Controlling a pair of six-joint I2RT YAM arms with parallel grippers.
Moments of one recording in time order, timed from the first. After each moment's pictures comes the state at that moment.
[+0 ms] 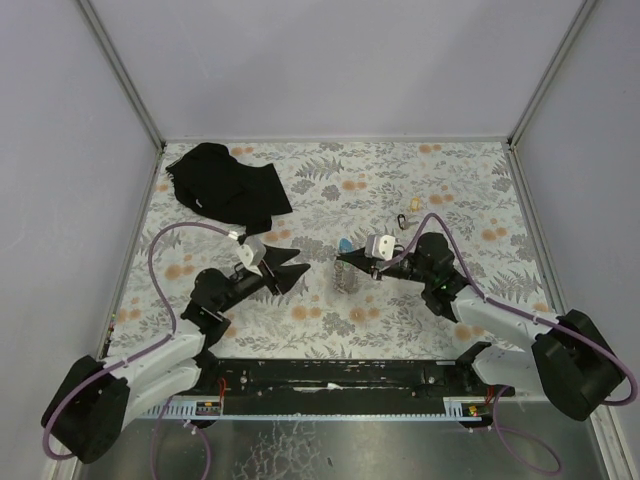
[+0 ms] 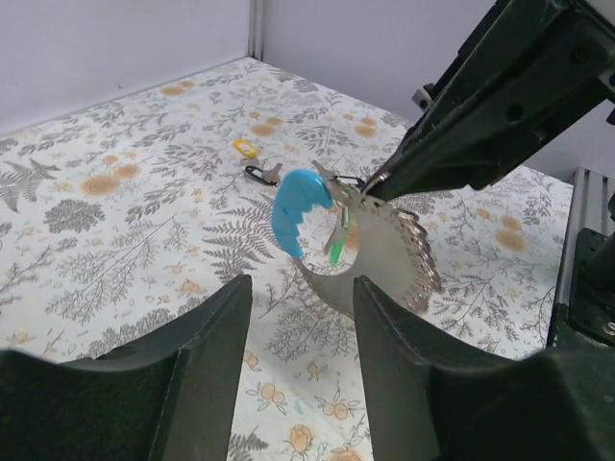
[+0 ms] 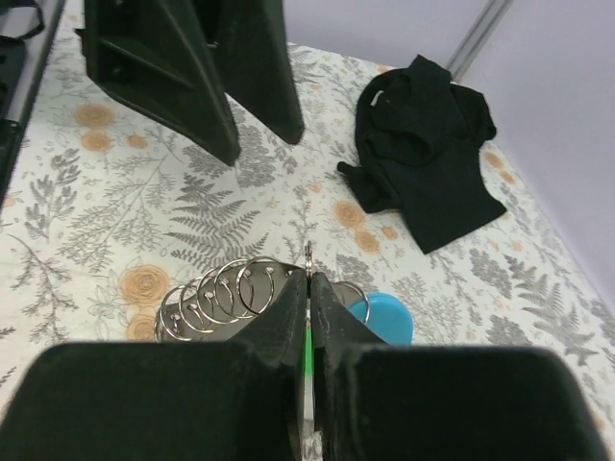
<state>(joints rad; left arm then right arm) -0.58 0.85 0.17 0.83 0.39 -0.19 0.63 1.16 0.46 0.65 -0.67 -0.38</state>
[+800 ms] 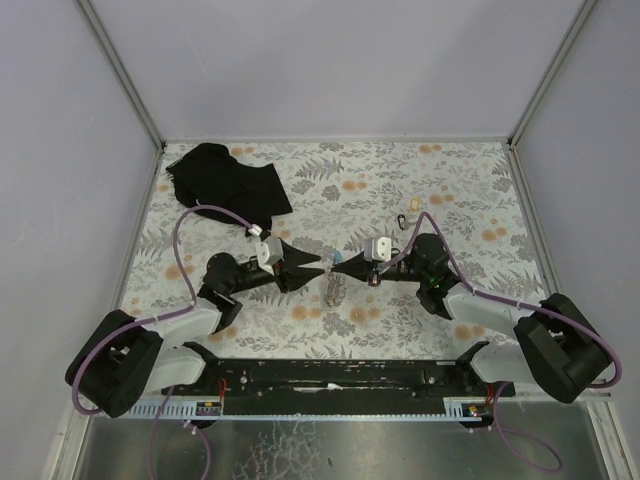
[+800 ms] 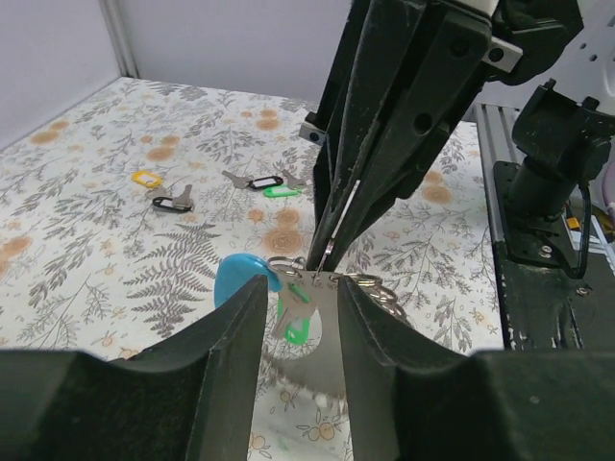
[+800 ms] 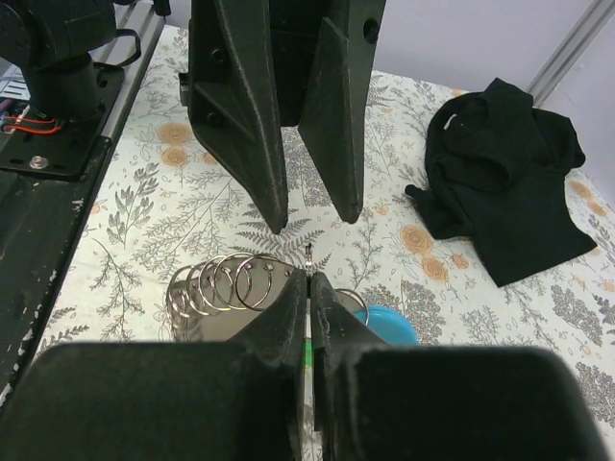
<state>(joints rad) -0.52 1.18 0.26 1.11 0.75 -0.16 0.63 1.28 0.44 0.81 -0.86 -0.28</state>
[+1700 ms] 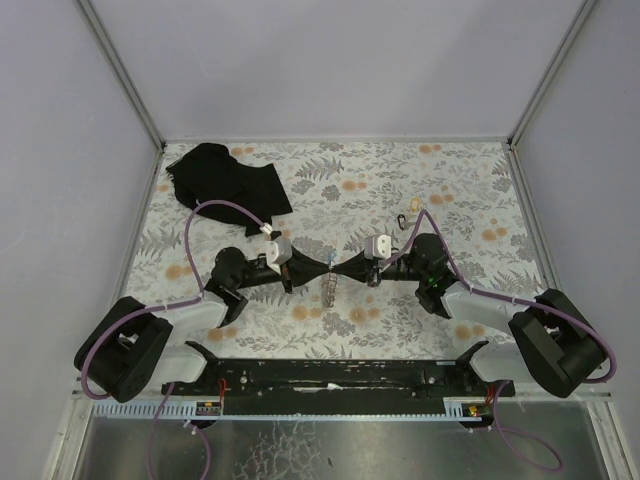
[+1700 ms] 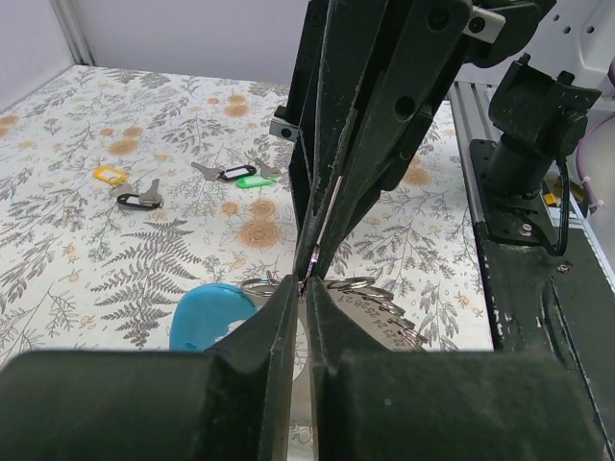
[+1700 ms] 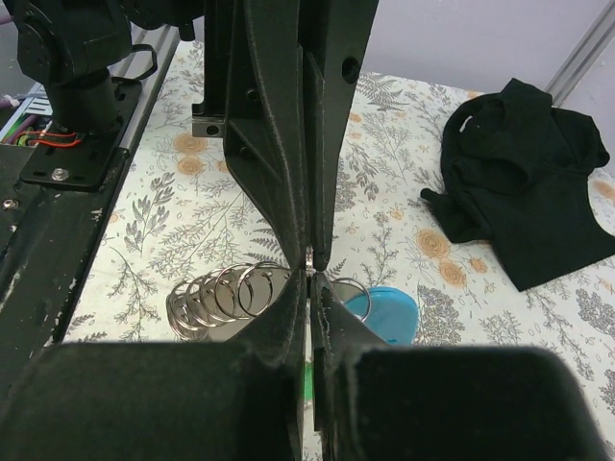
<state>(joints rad) -0.54 1.28 0.31 1.13 0.83 -0.14 0.63 1.31 0.44 0.88 -0.89 -0.21</state>
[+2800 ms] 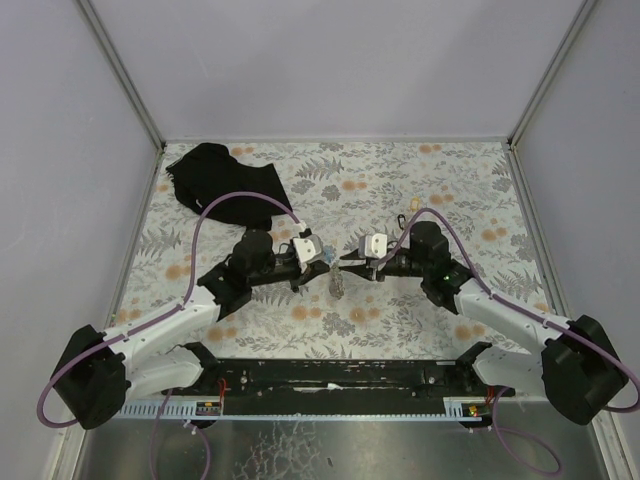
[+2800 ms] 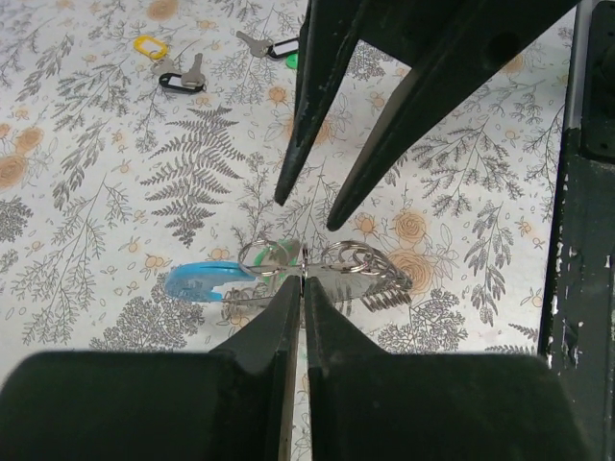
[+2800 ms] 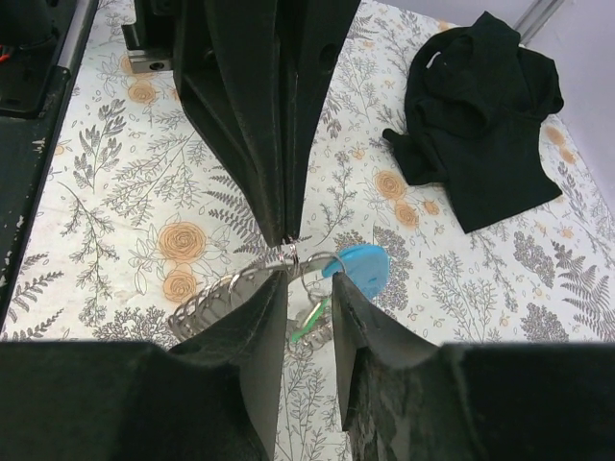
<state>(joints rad) -0.72 1.08 0.60 0.17 0.49 0.22 0.63 1.14 0.57 0.33 -0.77 -0.49</state>
